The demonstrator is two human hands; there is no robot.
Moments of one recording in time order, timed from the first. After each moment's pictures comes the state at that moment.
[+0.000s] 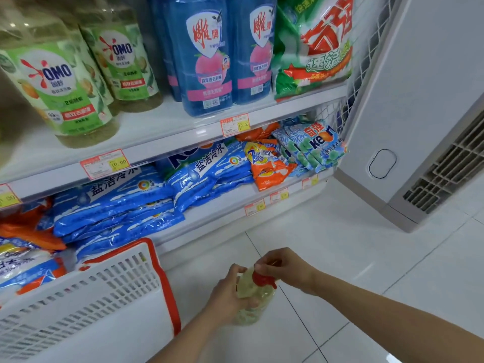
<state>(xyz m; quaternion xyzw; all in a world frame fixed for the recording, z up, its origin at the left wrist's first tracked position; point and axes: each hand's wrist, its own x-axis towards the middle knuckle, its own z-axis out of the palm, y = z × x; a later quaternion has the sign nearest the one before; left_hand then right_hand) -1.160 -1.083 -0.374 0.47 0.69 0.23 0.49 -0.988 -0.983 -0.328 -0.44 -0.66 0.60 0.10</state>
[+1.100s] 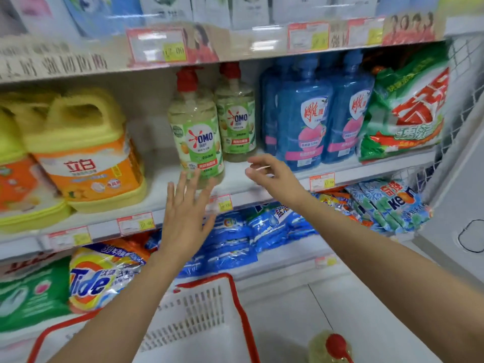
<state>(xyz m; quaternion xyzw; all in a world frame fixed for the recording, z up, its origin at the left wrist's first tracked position) -1.389 -1.082 -0.159 0.59 0.76 0.19 -0.20 -1.222 -0.920 -0.111 -0.24 -0.78 0.46 0.34</state>
